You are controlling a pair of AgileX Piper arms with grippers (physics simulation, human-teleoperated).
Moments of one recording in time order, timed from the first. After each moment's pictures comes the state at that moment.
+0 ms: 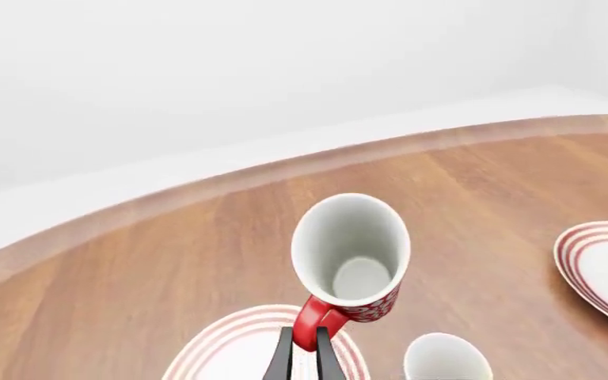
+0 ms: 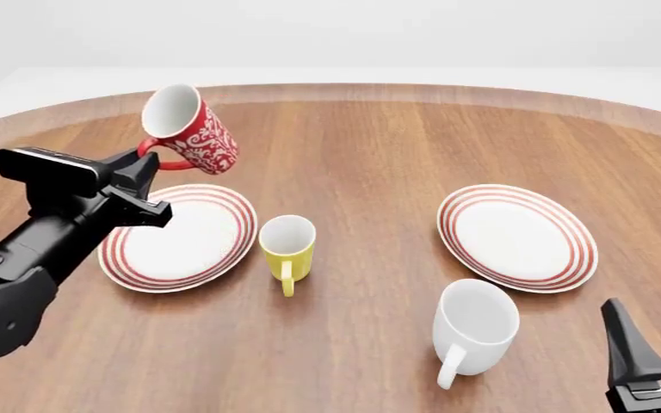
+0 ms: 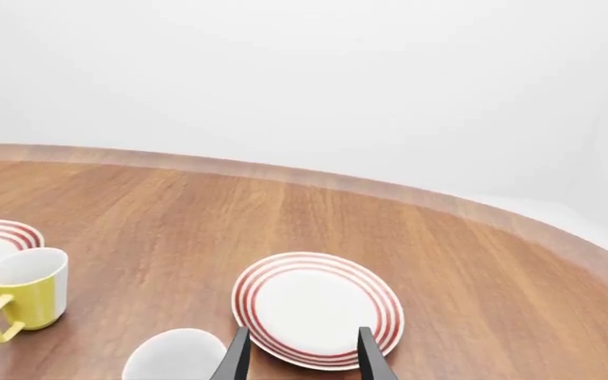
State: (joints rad) left arm -0.22 1.18 -0.50 -0.54 0.10; right arm 0.04 0.00 0.00 -0.03 -0.11
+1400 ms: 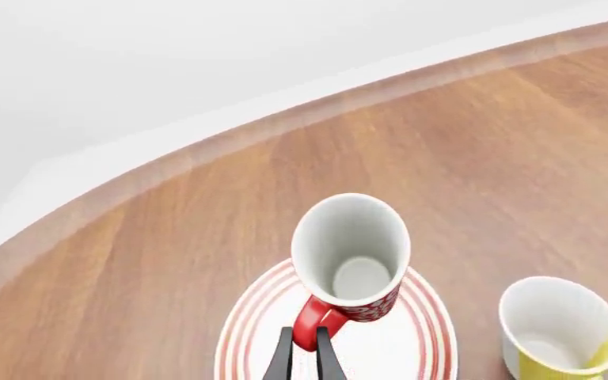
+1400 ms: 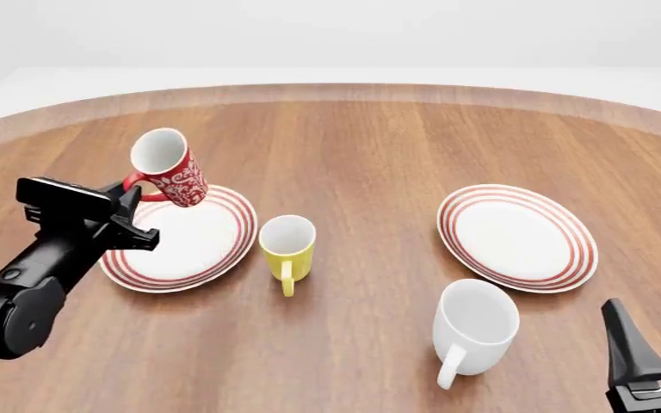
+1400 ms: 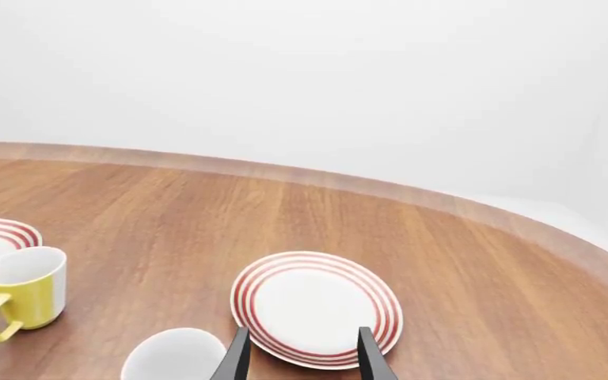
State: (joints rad) left arm -0.08 1.36 -0.45 -0.66 0.24; right arm 0.03 0.00 0.00 -0.03 -0.11
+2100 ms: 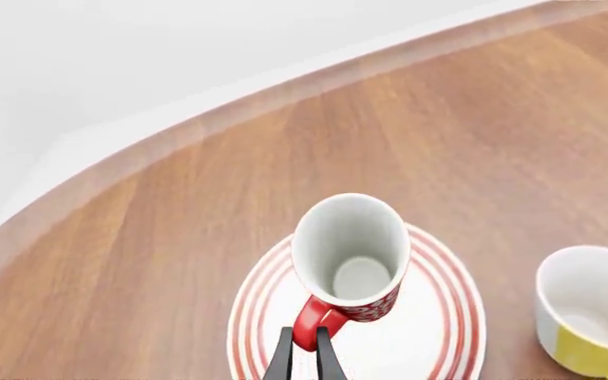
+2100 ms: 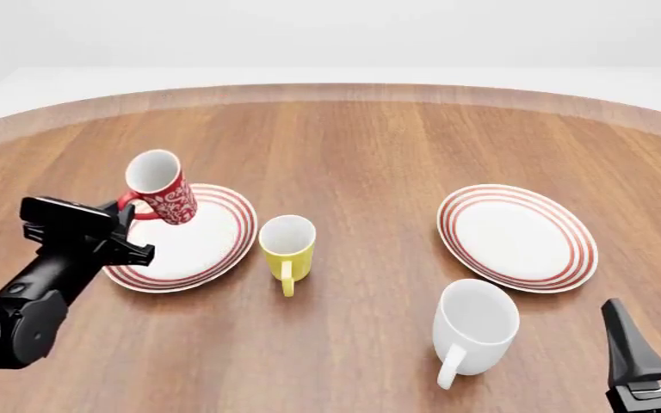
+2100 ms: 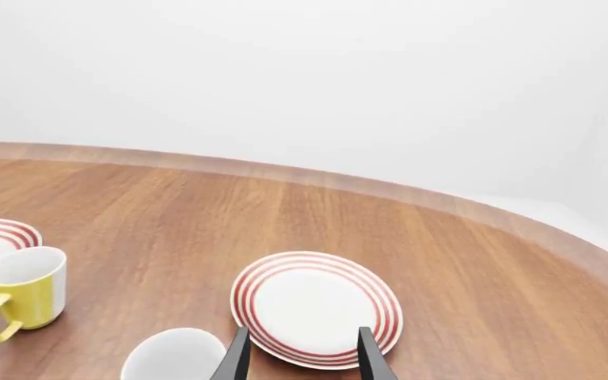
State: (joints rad) left arm -0.03 1.45 -0.40 -0.75 0.27; right arm 0.03 0.00 -0.01 -0.03 -0.11
